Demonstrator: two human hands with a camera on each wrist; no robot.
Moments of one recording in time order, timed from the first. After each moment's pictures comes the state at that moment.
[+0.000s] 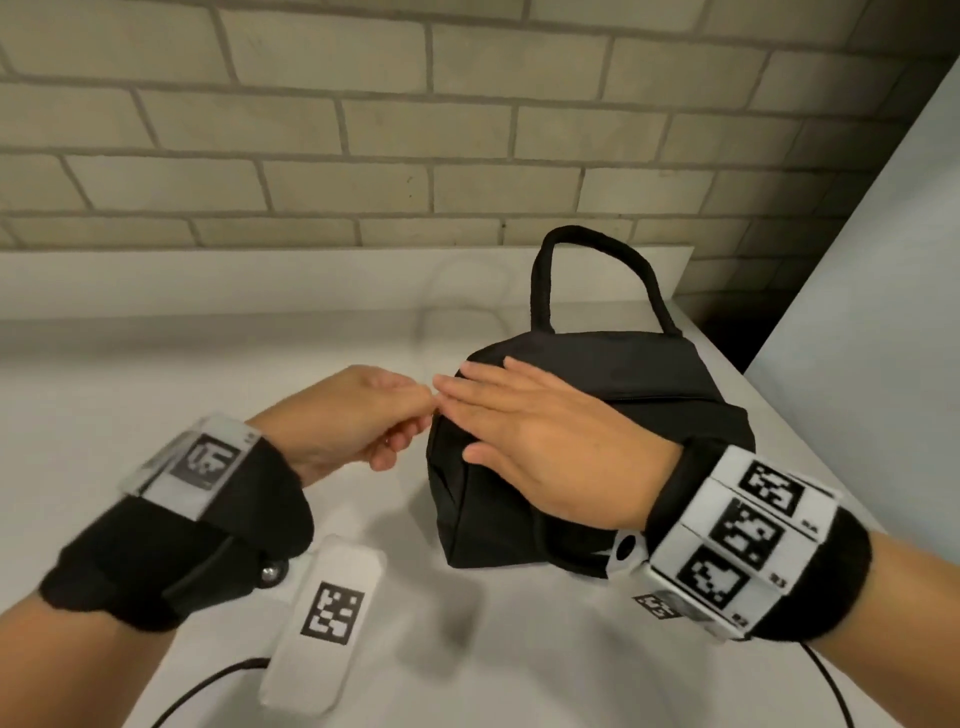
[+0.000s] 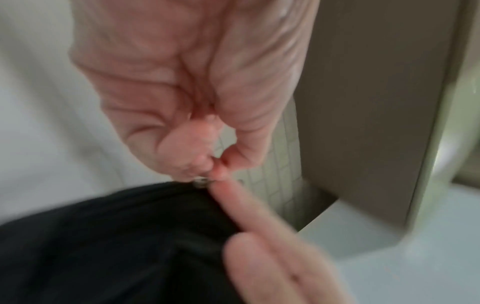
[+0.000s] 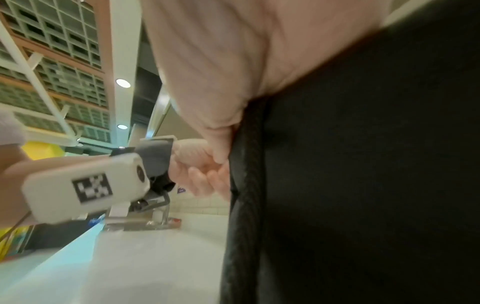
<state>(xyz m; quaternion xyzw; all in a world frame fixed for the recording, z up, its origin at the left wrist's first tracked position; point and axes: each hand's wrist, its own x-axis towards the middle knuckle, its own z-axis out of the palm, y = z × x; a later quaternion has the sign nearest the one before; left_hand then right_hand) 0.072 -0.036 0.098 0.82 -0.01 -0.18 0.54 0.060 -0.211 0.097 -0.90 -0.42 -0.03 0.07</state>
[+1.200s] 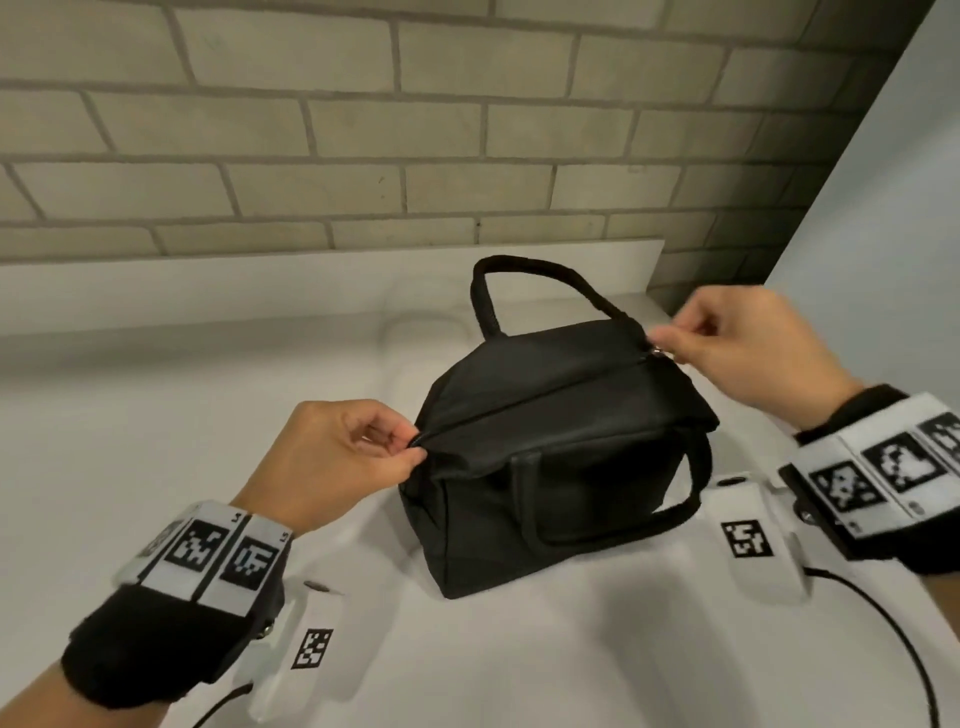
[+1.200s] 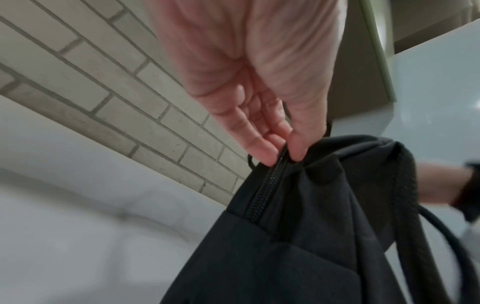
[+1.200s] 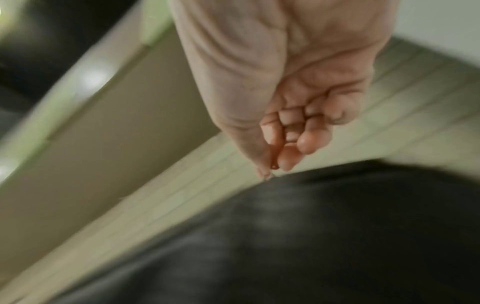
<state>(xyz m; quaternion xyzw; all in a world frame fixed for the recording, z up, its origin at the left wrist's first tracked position) 0.062 -0.029 0.055 0.84 -0.10 0.04 0.53 0.083 -0.314 0.127 -0.96 0.00 -0.13 0.24</state>
